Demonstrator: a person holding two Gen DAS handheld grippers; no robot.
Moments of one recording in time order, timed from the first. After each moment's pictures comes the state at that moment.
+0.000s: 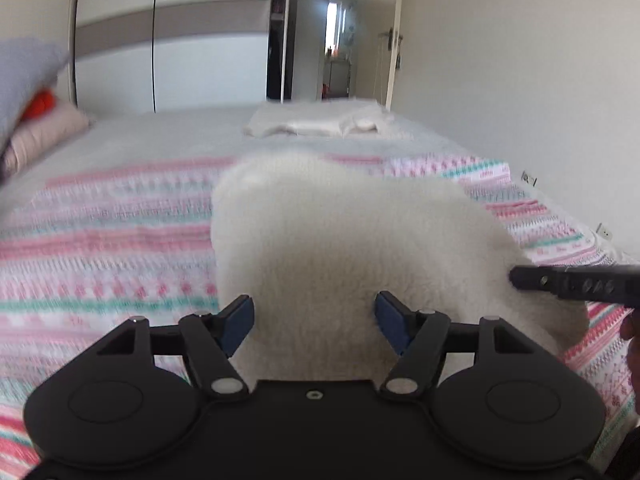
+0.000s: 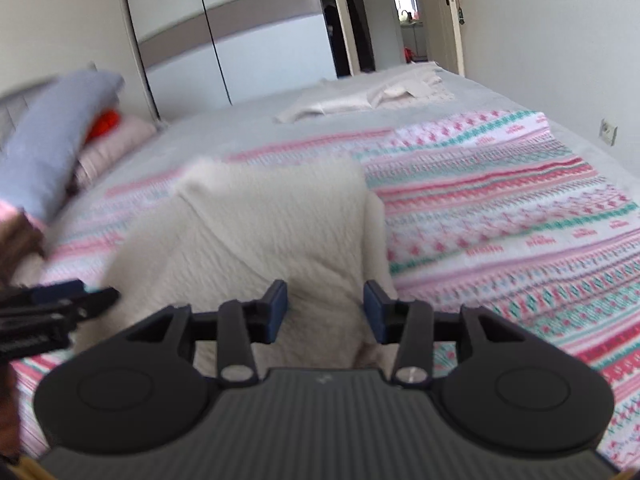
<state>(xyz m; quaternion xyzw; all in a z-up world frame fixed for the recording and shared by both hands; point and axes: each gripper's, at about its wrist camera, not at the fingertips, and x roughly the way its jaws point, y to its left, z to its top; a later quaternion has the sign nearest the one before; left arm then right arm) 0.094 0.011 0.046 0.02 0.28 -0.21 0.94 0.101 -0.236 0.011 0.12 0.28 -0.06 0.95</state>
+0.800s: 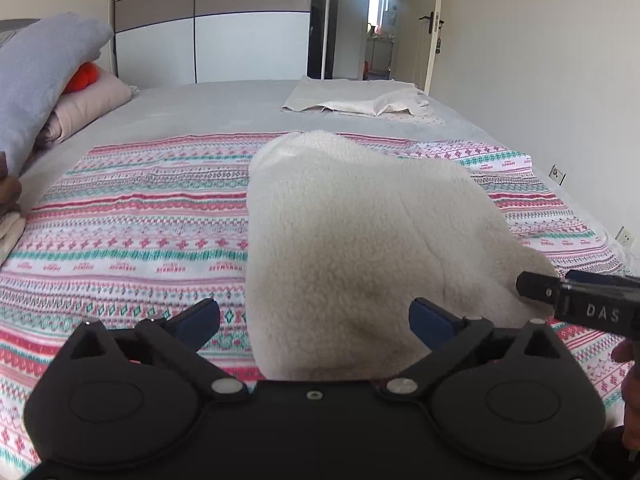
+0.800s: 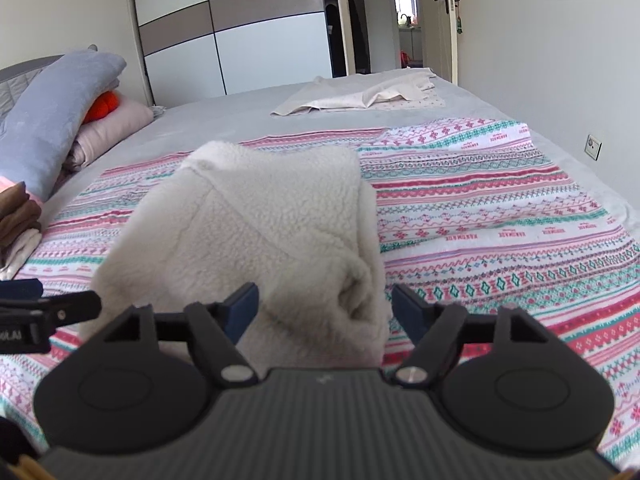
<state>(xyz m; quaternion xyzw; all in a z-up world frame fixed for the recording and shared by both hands) 0.037 0.010 0.076 0.02 0.32 -0.14 0.94 0.055 -0.212 0.029 0.10 0.27 -0.07 0.95</state>
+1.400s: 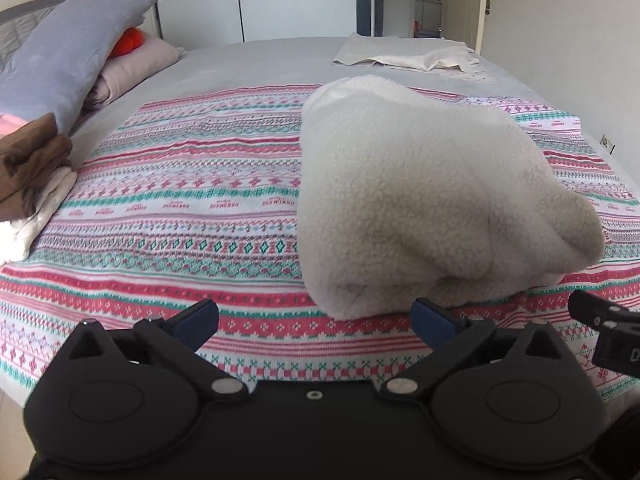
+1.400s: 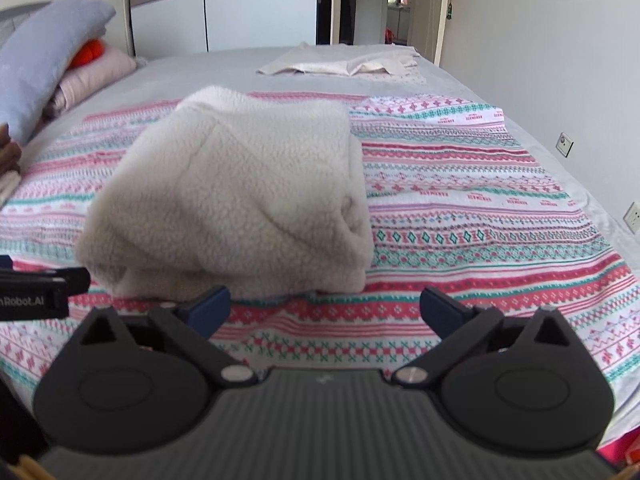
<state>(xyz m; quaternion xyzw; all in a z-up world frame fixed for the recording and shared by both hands) 0.016 0.012 0.061 0.05 0.38 -0.05 0.92 0.027 -0.180 0.024 0.04 0.34 -0.11 0.93</state>
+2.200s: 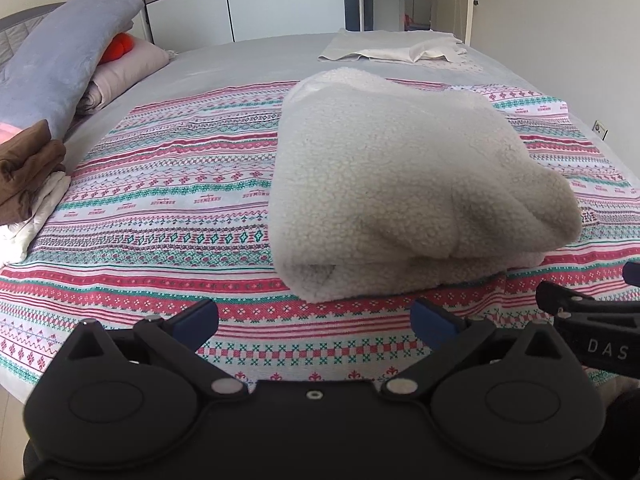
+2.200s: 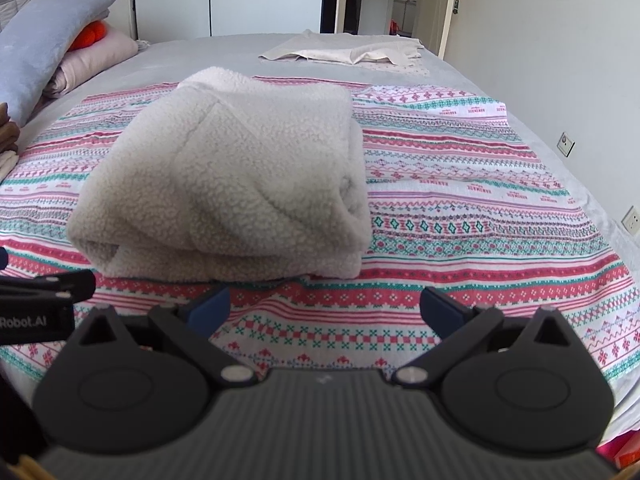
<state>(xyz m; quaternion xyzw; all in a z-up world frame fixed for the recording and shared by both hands) 0.002 -0.011 0.061 0.06 0.38 -0.06 0.92 0.027 -0.185 0.015 0.02 0.35 -0.11 0.93</state>
